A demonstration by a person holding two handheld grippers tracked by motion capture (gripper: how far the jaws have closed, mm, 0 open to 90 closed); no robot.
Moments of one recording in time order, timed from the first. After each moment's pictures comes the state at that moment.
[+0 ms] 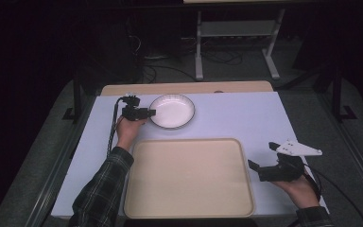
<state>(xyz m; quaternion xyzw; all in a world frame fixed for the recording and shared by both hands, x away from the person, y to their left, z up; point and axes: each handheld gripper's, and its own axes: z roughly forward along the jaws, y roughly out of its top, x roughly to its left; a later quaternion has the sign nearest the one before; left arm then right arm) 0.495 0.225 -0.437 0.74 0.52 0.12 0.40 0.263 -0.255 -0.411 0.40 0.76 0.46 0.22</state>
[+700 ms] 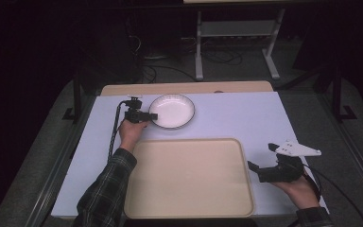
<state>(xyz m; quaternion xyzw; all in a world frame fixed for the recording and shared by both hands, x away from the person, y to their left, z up) 0.497 0.222 -0.450 0.74 0.55 0.06 0.39 0.262 -0.254 -0.412 0.40 0.77 0.46 0.21</state>
